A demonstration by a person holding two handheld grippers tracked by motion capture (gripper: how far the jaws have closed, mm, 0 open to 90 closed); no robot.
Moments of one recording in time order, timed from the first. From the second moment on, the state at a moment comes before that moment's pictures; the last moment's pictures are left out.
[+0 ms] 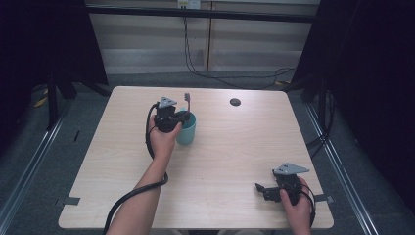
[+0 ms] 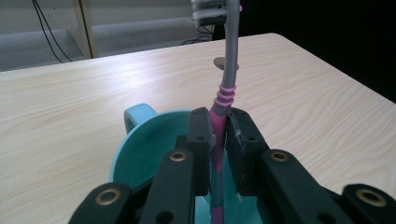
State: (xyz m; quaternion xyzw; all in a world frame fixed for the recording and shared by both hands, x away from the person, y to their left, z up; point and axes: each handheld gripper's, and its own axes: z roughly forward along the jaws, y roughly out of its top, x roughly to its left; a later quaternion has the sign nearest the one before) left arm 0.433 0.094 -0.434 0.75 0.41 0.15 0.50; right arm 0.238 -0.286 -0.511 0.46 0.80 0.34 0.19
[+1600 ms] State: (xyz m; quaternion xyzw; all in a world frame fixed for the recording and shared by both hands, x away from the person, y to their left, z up) left arm 0.425 0.101 -0.430 0.76 0.40 0.16 0.48; right arm 0.239 -0.285 -0.511 0.46 0.80 0.34 0.18
